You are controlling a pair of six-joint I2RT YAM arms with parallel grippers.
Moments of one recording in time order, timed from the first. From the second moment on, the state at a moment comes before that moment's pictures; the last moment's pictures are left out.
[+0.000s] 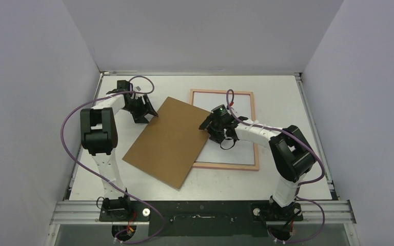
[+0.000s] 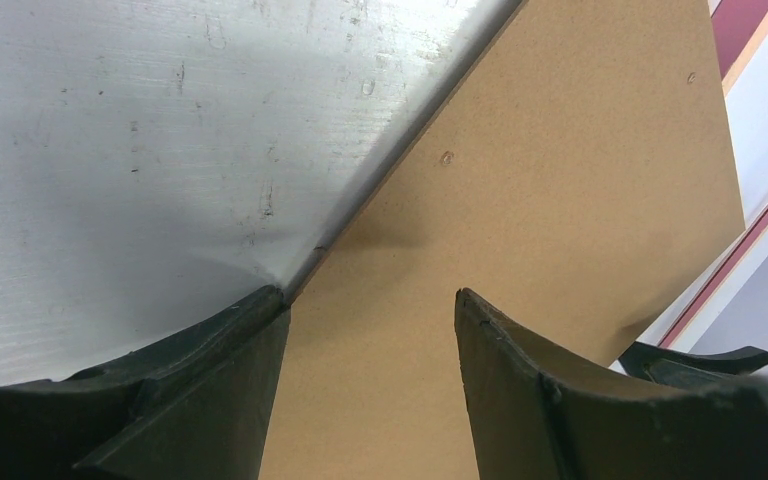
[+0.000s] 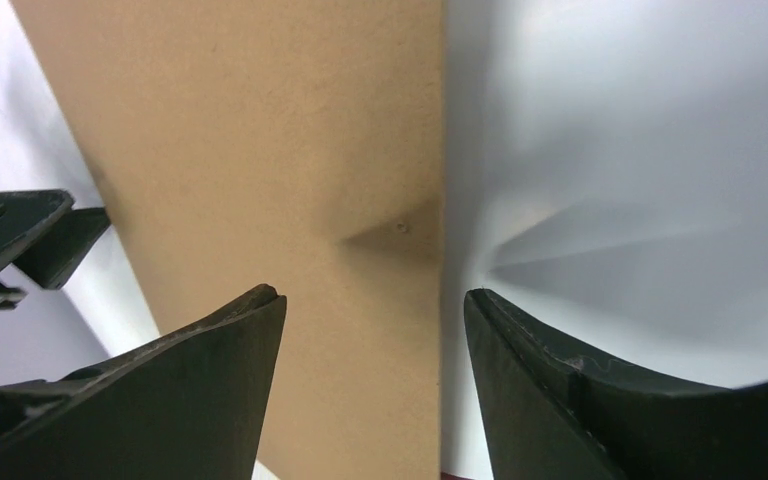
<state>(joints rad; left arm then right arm) 0.03 2.11 1.52 -0.61 0.47 -0.41 0.62 1.77 1.08 -0.24 0.05 1.22</state>
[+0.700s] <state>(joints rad) 0.05 2.11 1.51 -0.60 0.47 -0.41 0.60 1.77 0.92 0.20 -0.06 1.19</state>
